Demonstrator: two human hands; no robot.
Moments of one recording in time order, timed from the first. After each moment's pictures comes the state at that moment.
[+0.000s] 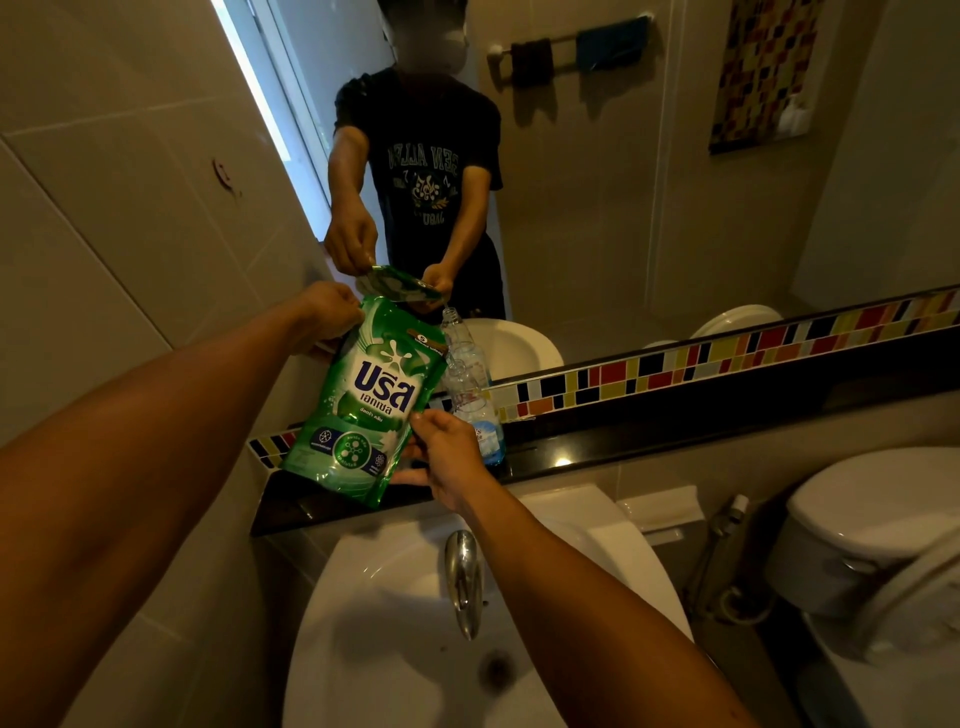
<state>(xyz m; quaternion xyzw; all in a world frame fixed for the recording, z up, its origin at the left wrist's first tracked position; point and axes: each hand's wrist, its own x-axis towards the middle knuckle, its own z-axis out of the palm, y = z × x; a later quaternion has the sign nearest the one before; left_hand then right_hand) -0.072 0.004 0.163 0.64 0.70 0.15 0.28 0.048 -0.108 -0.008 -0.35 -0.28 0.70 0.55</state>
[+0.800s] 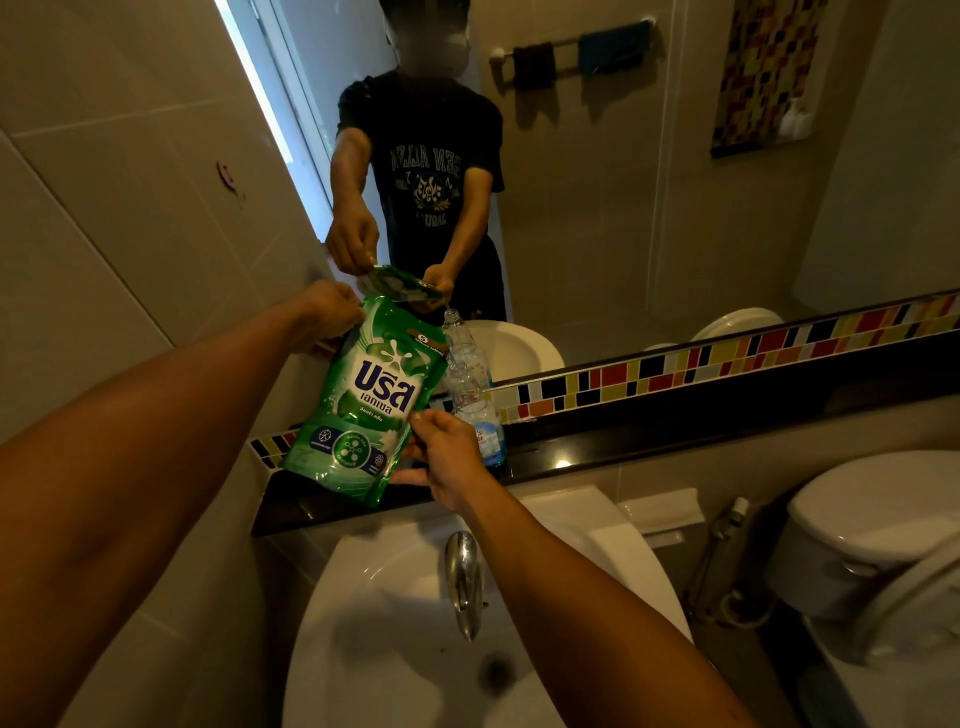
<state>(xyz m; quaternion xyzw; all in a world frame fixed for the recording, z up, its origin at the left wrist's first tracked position) -0.072 0.003 0.166 0.65 0.70 0.15 0.27 0.047 -0.110 -0.004 -0.36 -0.29 0.70 0.55</state>
